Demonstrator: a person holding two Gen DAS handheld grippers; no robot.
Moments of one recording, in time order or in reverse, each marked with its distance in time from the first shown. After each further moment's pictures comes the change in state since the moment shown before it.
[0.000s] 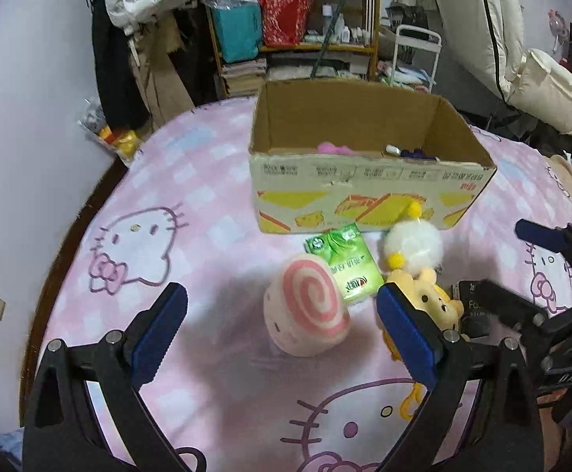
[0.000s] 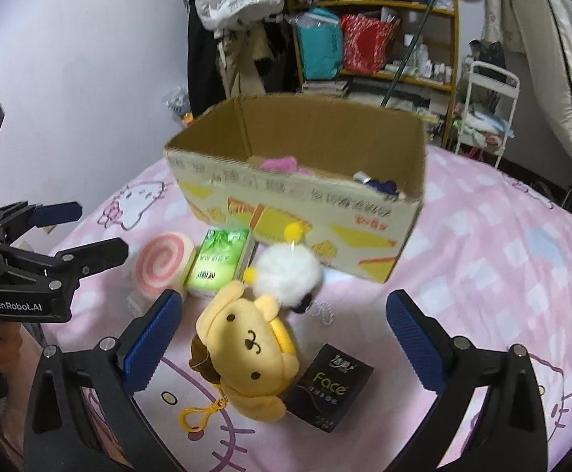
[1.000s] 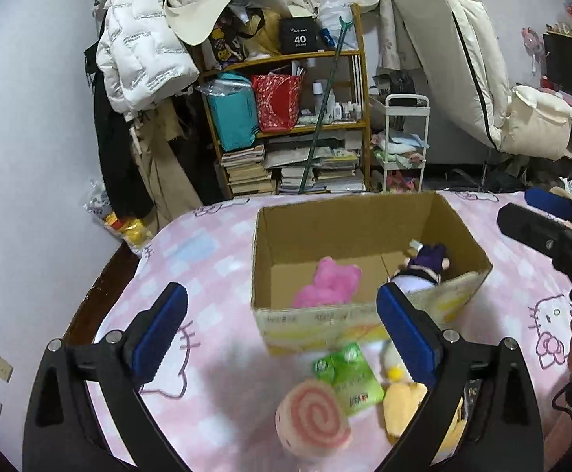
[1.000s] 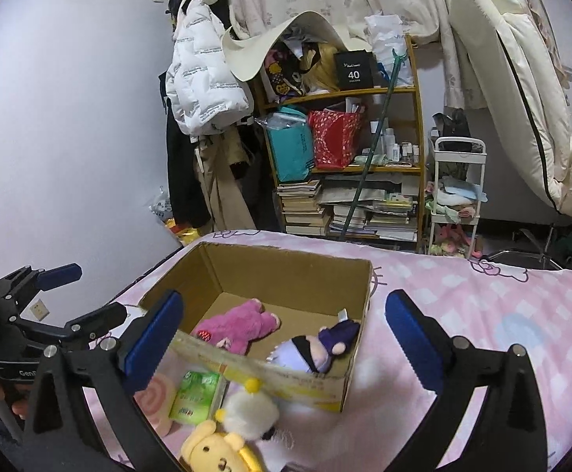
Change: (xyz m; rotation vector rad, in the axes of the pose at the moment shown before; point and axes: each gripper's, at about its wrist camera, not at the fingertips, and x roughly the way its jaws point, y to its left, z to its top) left arm -0.029 -0.011 0.056 0.076 -0.305 0.047; right arm -0.051 -0.038 0.068 0.086 -0.366 -0.052
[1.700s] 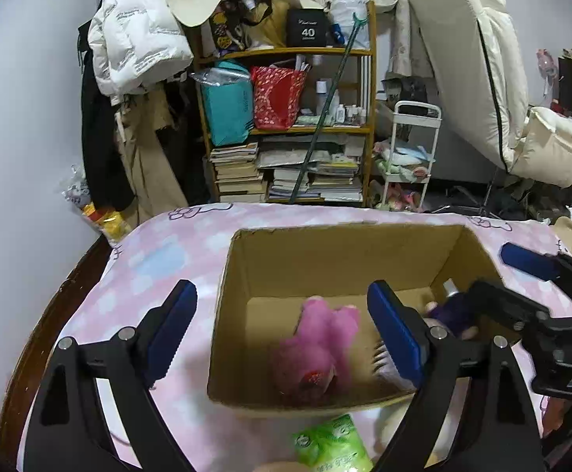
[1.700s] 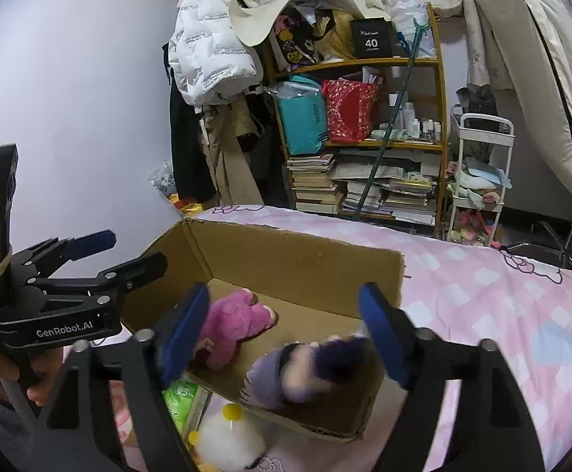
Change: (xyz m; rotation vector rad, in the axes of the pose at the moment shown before) left arm 0.089 -0.004 0.026 -0.082 -0.007 -0.041; right arm 0.076 -0.014 -0.005 -0.019 0.077 0.051
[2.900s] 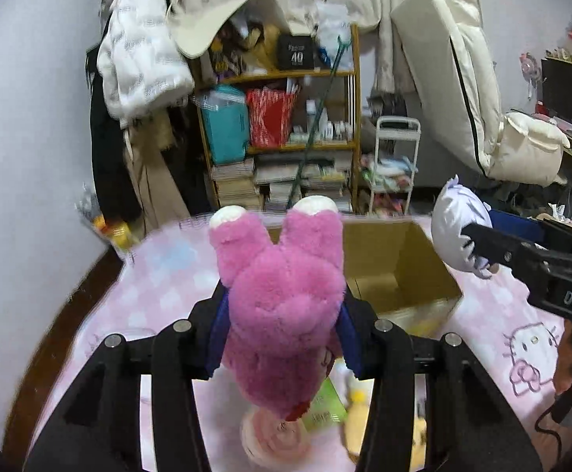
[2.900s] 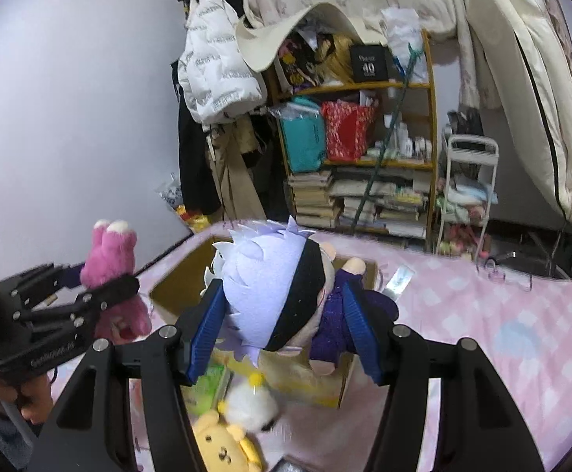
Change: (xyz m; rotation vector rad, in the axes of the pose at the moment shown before) left arm -0.096 -0.015 -0.006 0.039 -0.077 -0.007; right arm -0.075 0.012 0.016 -0.022 -0.046 -0.003
